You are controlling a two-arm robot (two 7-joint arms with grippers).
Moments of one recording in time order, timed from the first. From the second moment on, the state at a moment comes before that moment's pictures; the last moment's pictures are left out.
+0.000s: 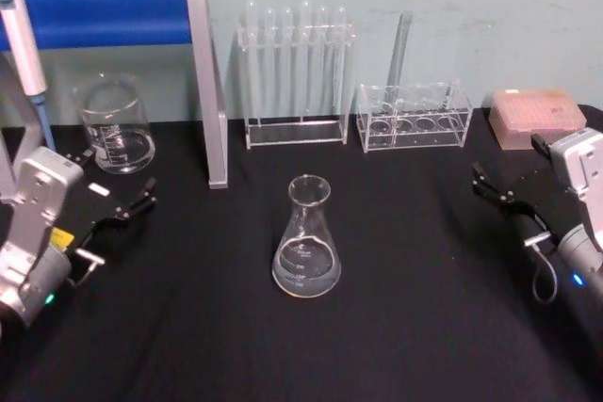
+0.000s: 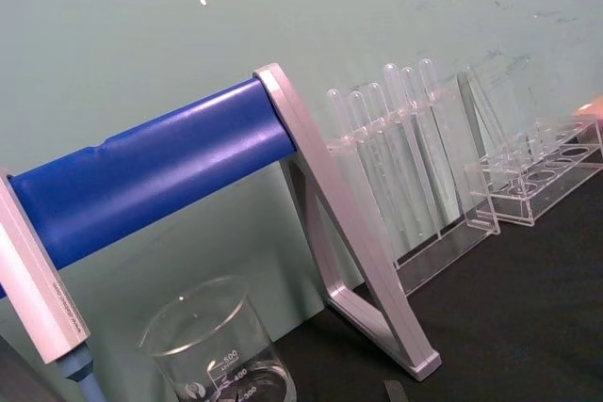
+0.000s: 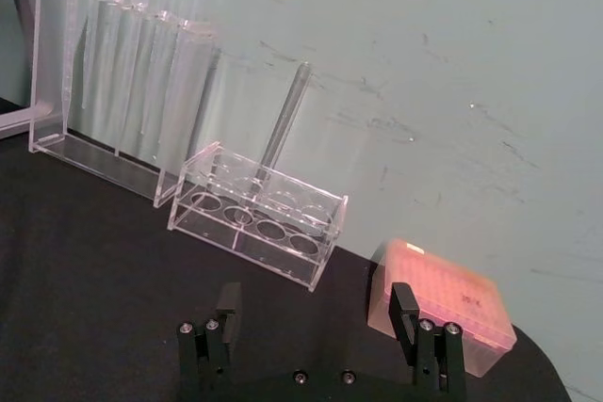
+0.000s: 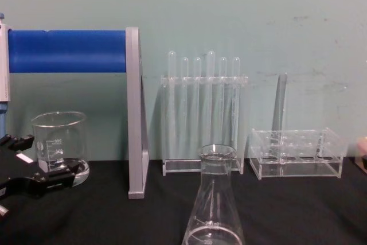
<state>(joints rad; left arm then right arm) -0.20 0.60 0.45 -1.41 -0.25 -0.12 0.03 0.20 0.56 -0.40 -1.39 0.22 -0.12 -0.05</state>
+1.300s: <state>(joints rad) -0.20 0.60 0.45 -1.41 -0.25 -0.12 0.03 0.14 0.58 -0.38 -1.51 0.39 -0.15 0.42</state>
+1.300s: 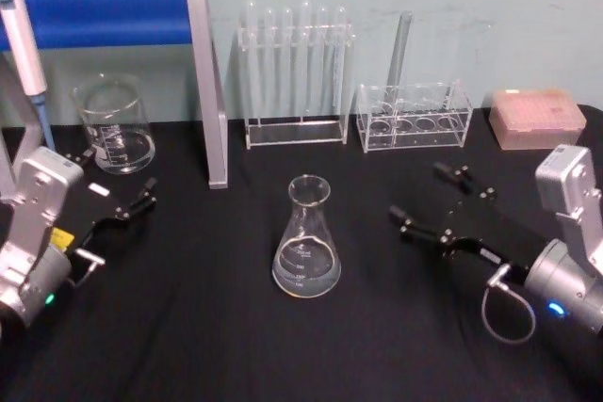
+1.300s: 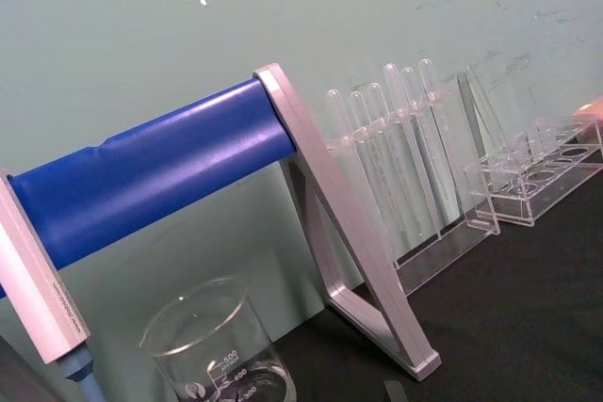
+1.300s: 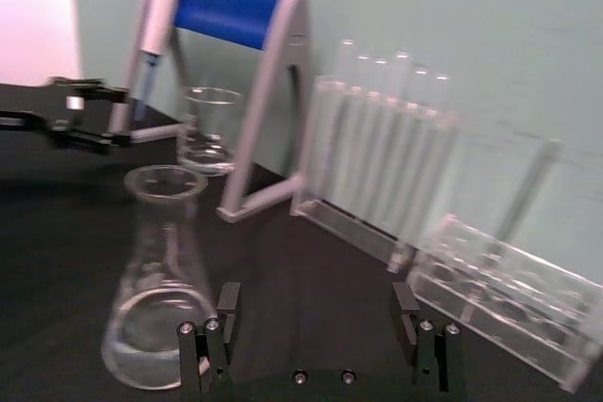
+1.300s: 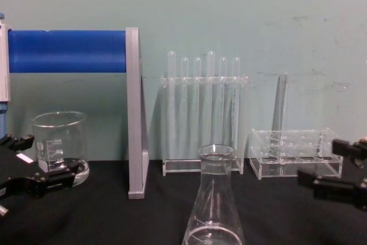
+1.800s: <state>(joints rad) -0.20 0.60 0.45 -1.41 -0.25 -0.12 0.03 0.17 0.53 -0.42 -1.48 0.42 -0.14 0.59</state>
